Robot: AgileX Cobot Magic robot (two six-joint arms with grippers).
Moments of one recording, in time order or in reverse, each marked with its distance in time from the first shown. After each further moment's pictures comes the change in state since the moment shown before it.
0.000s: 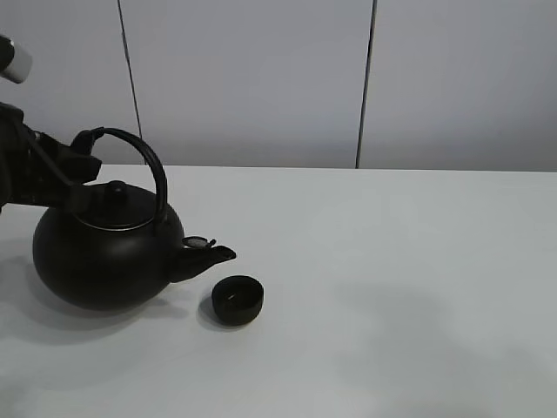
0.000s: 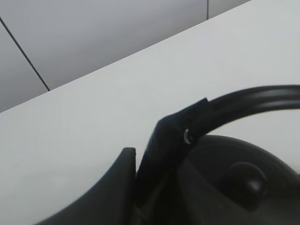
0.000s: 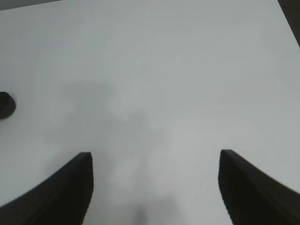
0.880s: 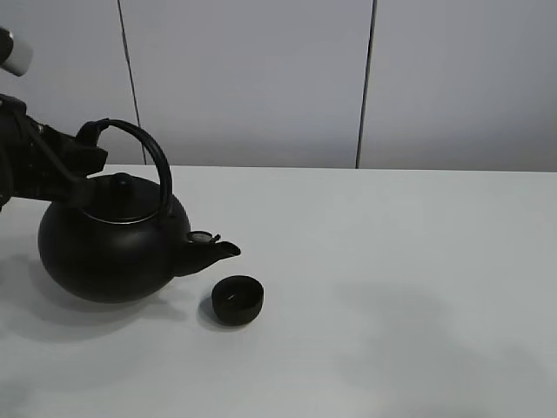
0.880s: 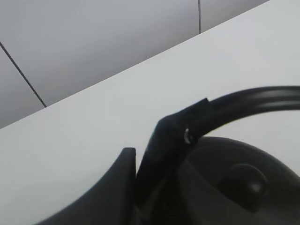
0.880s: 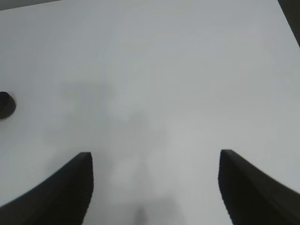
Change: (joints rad) left arm 0.000 0.000 0.000 0.031 -0.048 -0.004; right arm 0.000 0.000 0.000 0.000 0.000 0.000
